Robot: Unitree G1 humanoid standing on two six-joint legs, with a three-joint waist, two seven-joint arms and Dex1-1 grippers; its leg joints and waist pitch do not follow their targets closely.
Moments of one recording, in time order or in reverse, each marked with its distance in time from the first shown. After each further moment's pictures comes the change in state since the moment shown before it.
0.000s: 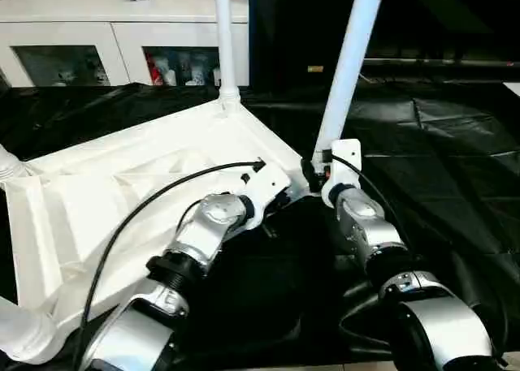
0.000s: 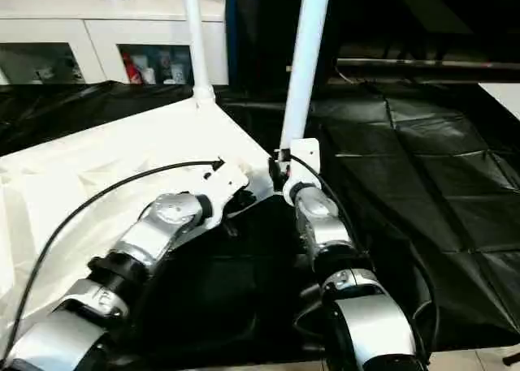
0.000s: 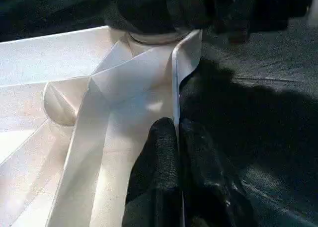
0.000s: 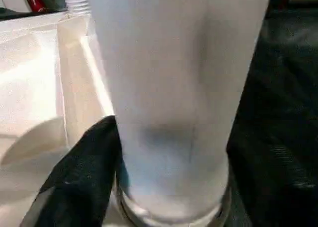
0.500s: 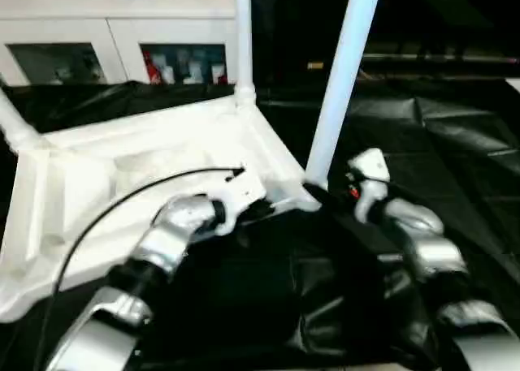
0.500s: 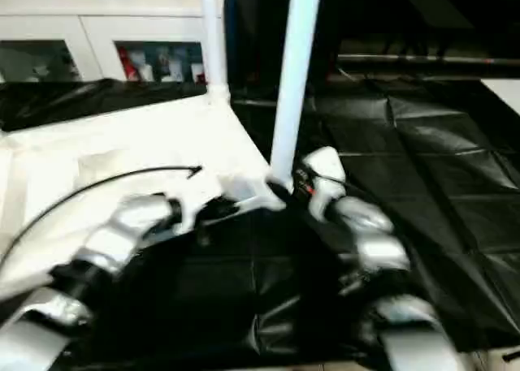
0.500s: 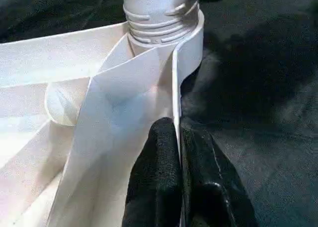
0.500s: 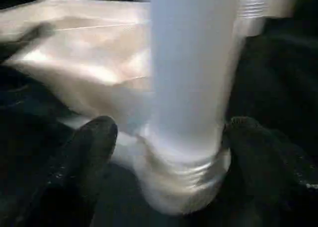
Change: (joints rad) left arm 0.079 0.181 -0.010 -0.082 -0.049 -0.157 -0.277; right arm 0.283 -0.302 0.118 -0.498 0.152 0.177 0.783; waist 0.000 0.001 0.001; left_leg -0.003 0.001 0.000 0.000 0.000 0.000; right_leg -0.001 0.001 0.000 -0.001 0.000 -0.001
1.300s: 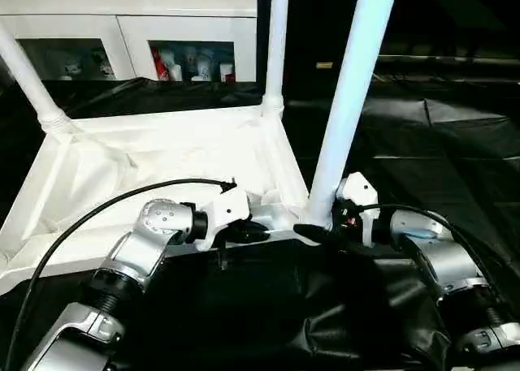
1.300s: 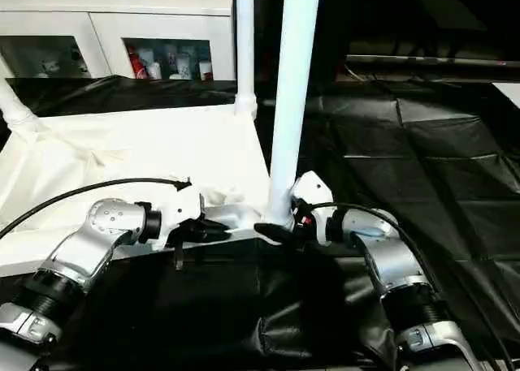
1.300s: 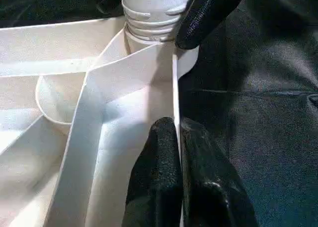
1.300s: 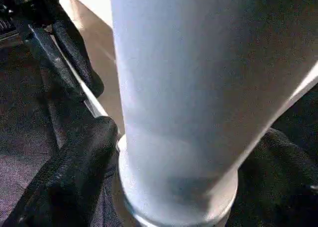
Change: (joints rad) left arm 0.080 0.091 -0.023 -0.158 -0.071 0.029 -0.239; right arm 0.032 -0.045 0.128 -0.112 -0.113 0.024 0.068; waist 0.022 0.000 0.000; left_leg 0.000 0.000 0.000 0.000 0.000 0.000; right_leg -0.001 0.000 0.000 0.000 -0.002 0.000
